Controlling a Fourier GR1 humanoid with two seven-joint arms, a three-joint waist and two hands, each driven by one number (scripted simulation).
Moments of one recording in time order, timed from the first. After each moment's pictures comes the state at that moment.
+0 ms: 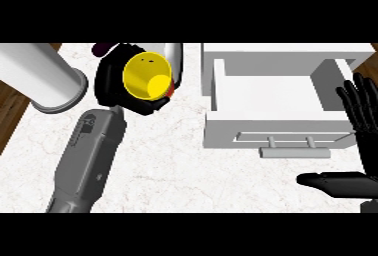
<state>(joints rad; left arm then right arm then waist) -0.71 0.03 0.17 -0.98 0.14 -0.14 -0.56 -0.06 -0.17 -0.17 -1.92 -0.04 0.19 -0.03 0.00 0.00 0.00</state>
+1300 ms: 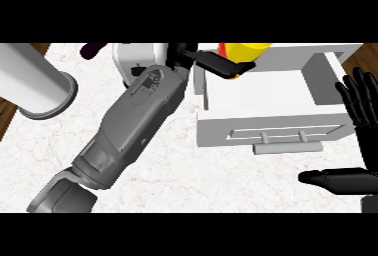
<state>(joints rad) -1.20 0.00 -0.23 -0.59 0.41 0.30 -0.36 -0.09 -0.19 -0.18 -1.90 -0.06 0.22 -0.03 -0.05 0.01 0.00</state>
